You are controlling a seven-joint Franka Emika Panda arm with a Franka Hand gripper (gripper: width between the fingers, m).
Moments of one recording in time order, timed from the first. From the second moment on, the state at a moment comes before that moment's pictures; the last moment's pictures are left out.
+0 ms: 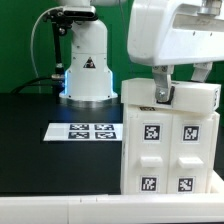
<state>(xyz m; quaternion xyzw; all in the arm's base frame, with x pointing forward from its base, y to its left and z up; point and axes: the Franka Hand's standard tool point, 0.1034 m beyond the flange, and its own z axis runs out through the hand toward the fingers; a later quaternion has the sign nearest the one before) 0.627 0.085 0.152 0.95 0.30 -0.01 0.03</state>
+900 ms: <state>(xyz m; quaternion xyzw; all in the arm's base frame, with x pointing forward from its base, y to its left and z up) 0.633 0.068 0.150 0.97 -0.25 0.00 -0.05</state>
